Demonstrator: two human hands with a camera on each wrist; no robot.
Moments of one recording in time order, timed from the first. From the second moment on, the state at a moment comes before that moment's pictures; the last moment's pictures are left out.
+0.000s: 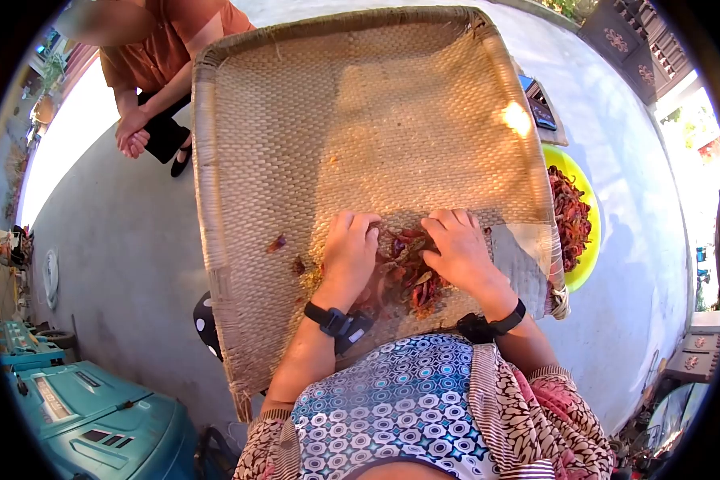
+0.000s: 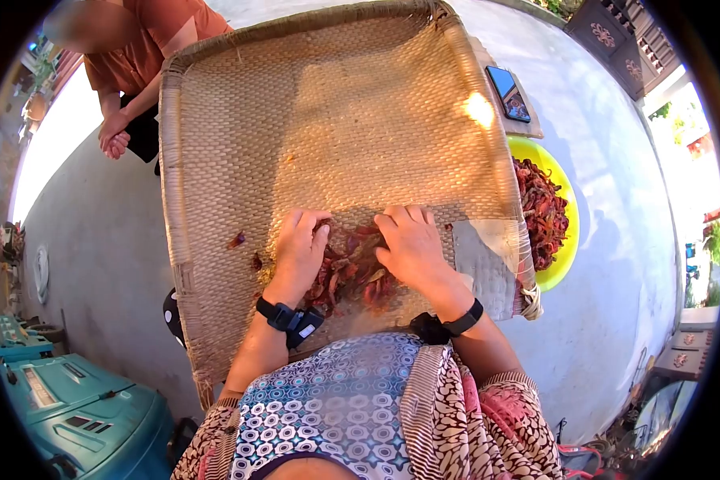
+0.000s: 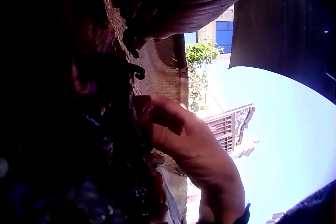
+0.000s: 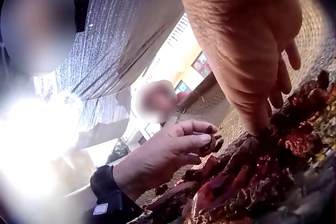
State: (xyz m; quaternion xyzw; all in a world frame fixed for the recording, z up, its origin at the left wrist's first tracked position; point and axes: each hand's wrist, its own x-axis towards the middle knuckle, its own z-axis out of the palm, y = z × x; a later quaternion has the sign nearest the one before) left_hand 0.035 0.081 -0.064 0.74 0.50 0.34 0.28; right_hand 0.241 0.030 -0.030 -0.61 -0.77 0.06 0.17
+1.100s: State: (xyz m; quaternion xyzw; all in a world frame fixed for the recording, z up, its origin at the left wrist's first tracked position) left_hand 0.035 0.081 -0.062 0.60 0.49 0.41 0.48; right_hand 0.417 0.023 0.009 -0.78 -0.47 -0.22 0.34
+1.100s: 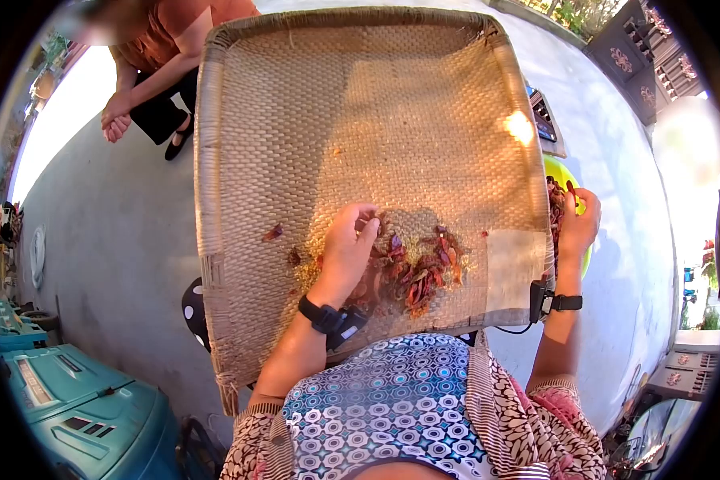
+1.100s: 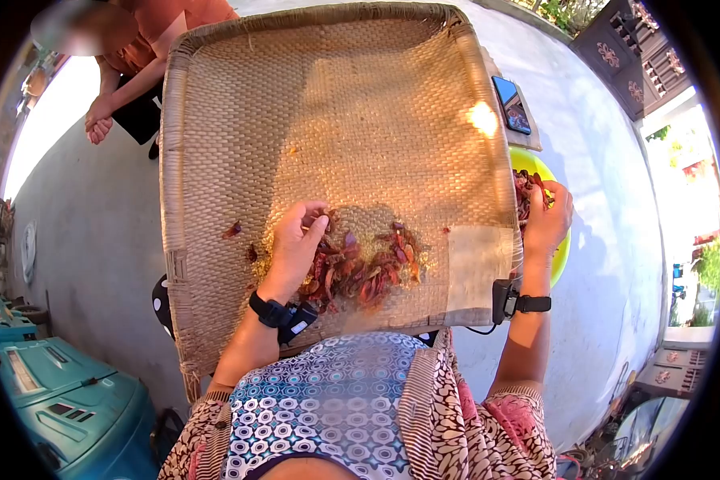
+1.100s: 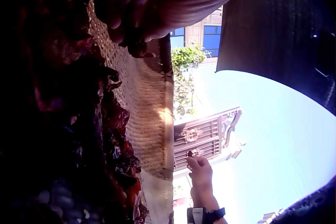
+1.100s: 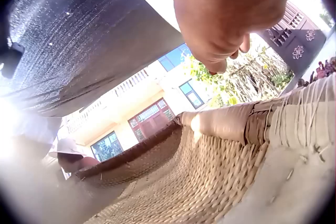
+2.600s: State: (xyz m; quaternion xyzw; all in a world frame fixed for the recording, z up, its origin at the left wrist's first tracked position) left_hand 0.036 0.080 -0.061 0.58 0.45 0.41 0.54; right_hand 0.300 0.016 0.004 -0.71 -0.60 0.18 0.33
